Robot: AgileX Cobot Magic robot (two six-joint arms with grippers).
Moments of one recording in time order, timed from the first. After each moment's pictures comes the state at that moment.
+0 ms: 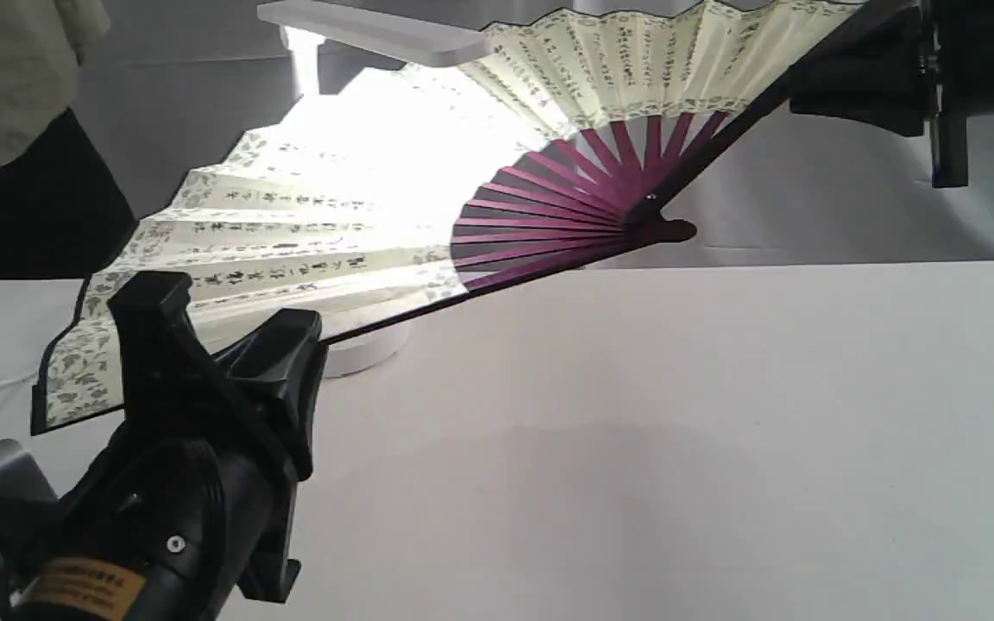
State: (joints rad) left arm -1.07 1.52 -0.52 -0.98 -1.15 -1.12; right arm -0.25 2.00 -1.74 1.30 1.31 -0.43
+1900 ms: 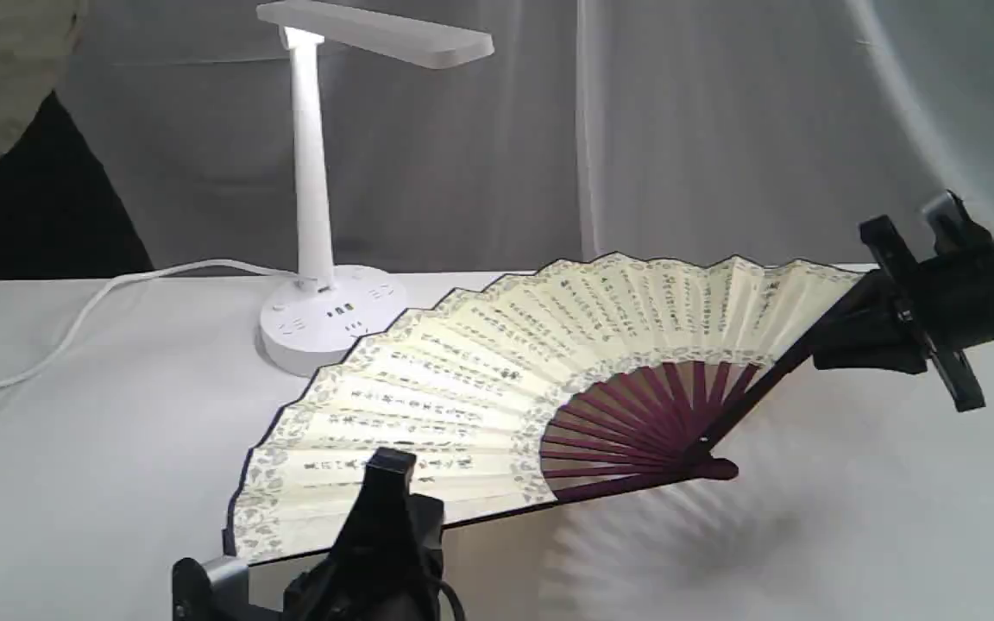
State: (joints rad) left arm -1.06 1.96 -0.64 -0.97 -1.02 -1.20; right arm -0.30 2.33 -1.74 1.01 1.27 -0.42
